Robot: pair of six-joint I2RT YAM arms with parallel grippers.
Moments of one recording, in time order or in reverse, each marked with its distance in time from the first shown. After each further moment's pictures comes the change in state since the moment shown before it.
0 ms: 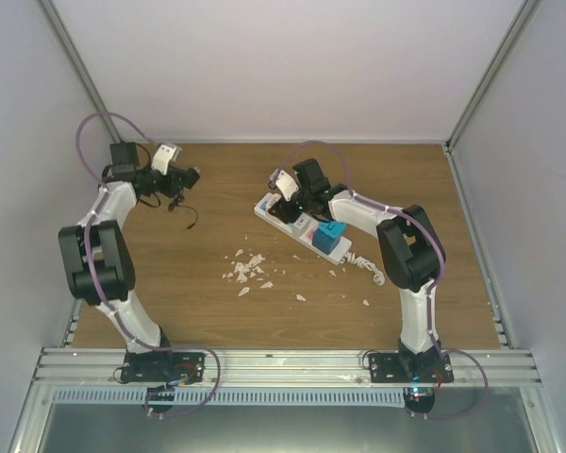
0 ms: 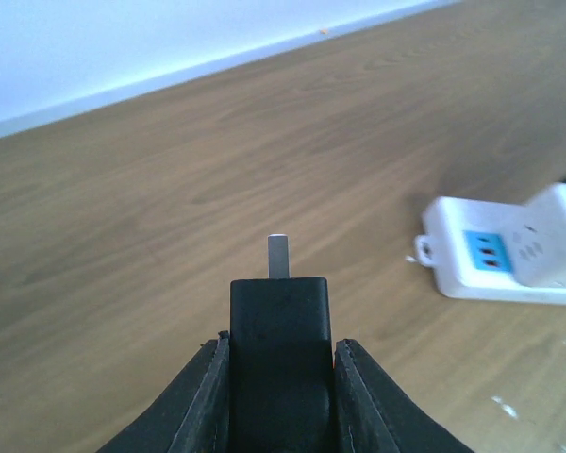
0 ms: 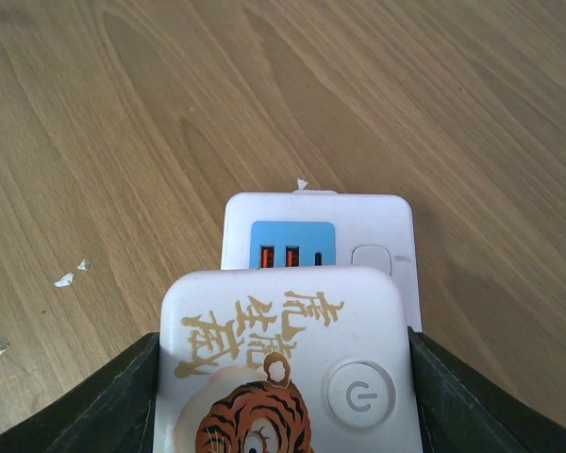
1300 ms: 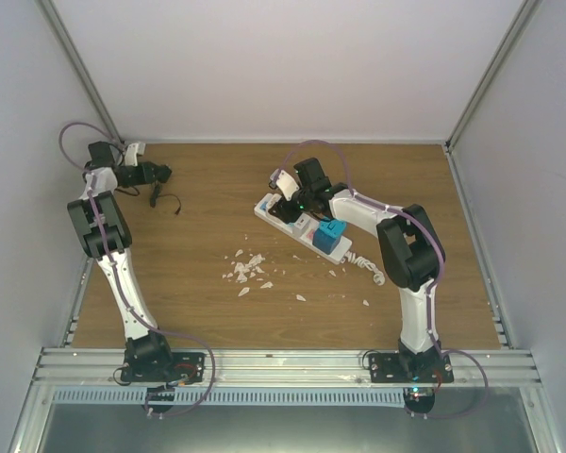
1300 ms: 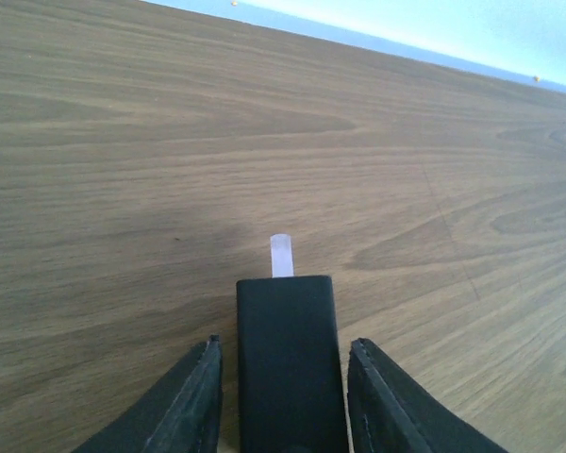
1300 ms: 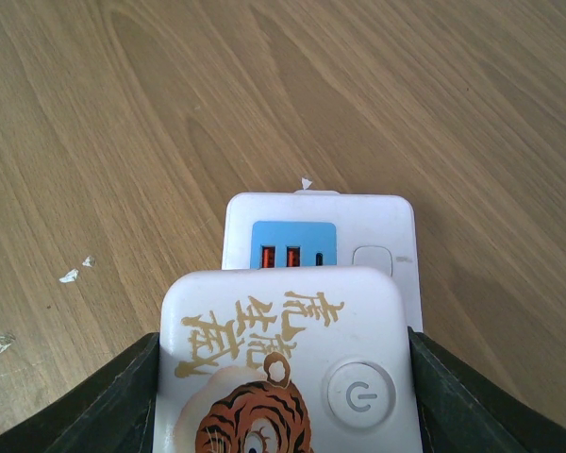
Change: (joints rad) left arm 0.216 0.808 0.829 -0.188 0.110 -0.180; right arm -0.009 0.009 0.012 -0.015 -0.031 -0.014
